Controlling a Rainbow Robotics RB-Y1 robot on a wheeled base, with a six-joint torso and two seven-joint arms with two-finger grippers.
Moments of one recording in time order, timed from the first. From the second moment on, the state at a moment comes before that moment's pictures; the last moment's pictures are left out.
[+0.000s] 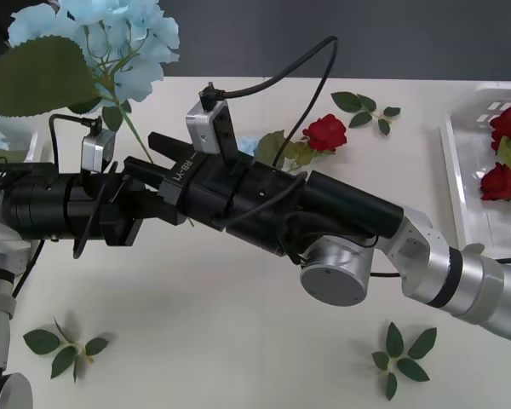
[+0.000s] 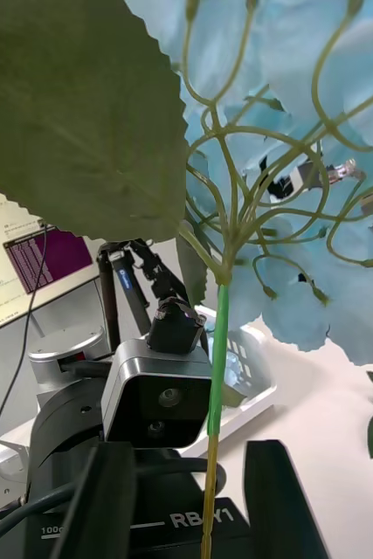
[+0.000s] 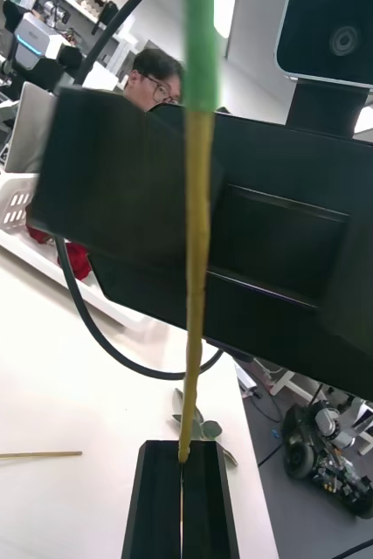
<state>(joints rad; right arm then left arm) -0.66 -0.55 0.98 -1.83 -0.94 -0.09 1.64 -0.37 0.28 0.30 -1.34 1.81 1.78 -2.69</state>
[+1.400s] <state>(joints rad) -0.26 -0.74 0.09 -2.25 -1.35 0.97 1.49 -0.10 0.64 0.50 -1.41 1.96 1.57 -2.69</state>
